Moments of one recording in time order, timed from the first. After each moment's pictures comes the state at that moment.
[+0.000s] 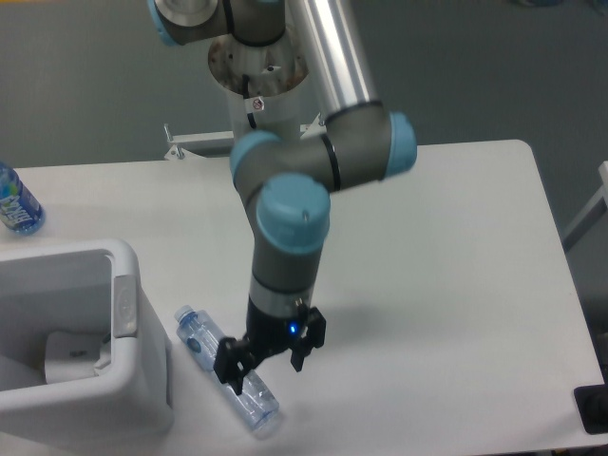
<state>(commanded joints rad) 2.29 -2.19 -1.45 -0.85 1.34 -0.21</state>
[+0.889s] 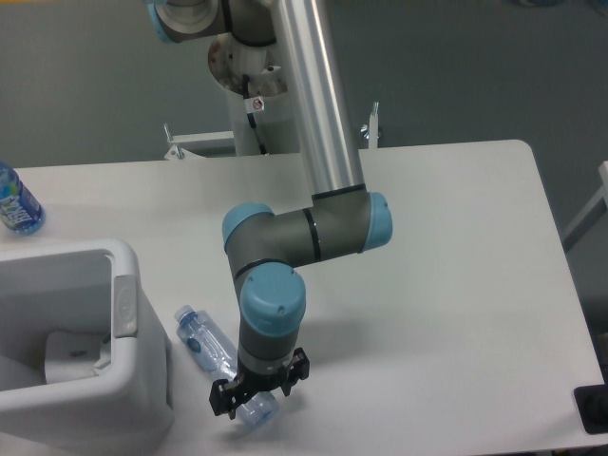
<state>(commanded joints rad) 2.22 -2.29 -1.40 -0.84 1.44 -0.20</state>
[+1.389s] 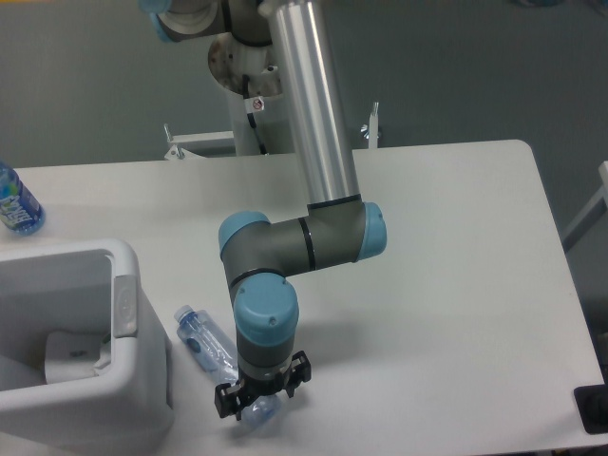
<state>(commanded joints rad) 2.22 -2.31 -1.40 -0.84 1.48 -0.19</state>
